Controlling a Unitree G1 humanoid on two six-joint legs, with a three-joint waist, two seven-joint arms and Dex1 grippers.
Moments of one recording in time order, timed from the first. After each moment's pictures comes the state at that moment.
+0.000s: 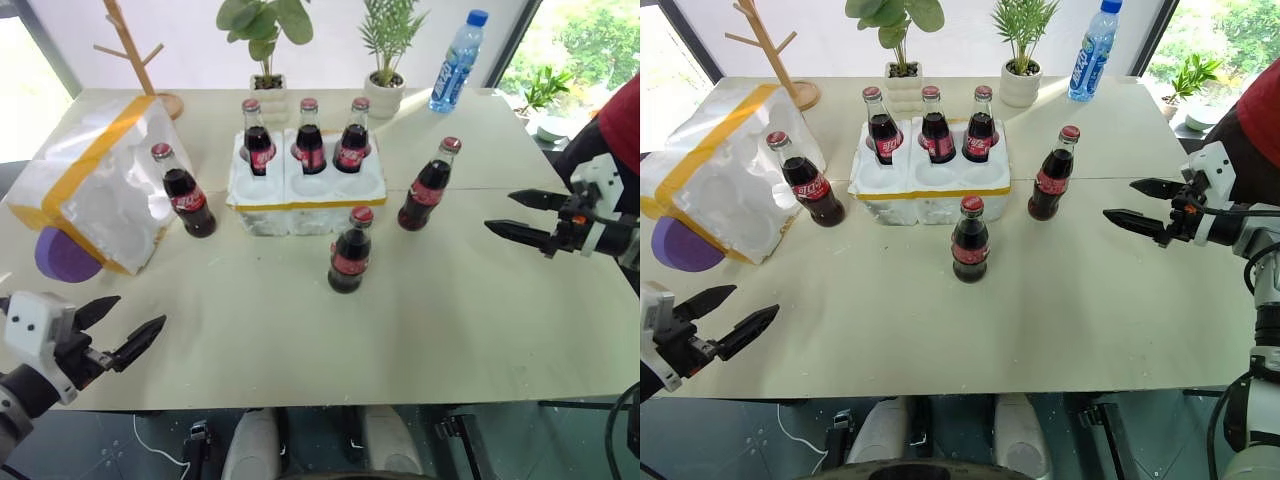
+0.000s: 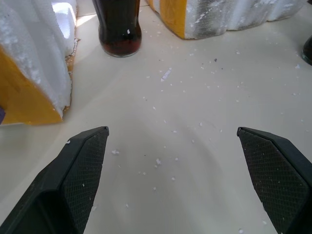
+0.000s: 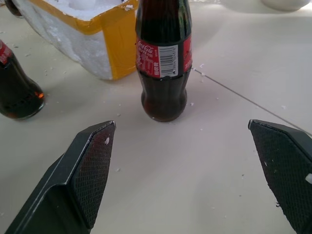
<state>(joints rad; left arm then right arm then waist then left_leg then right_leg) 0.55 0.66 0.74 -0.65 -0.75 0.62 -0.64 -0.52 -0.94 -0.25 0.41 0.38 0.36 1.21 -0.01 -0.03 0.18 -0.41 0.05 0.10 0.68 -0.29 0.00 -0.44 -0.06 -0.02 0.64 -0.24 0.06</state>
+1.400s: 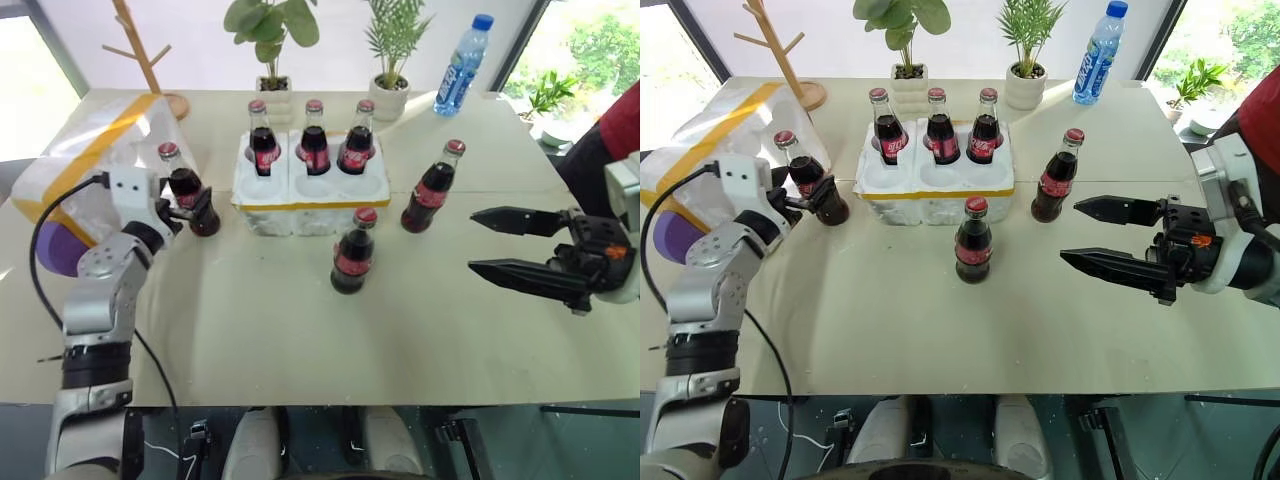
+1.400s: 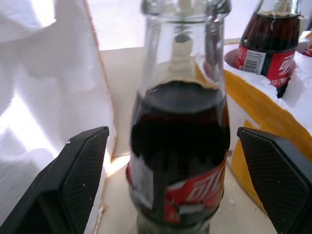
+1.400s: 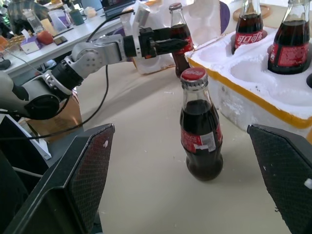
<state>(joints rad) -0.47 0.51 0.22 0.10 -0.34 0.37 -0.38 -0.20 -1.02 -0.60 -0.46 1.15 1.00 1.01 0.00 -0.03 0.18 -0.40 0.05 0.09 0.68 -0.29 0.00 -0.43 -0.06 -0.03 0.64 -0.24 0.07</state>
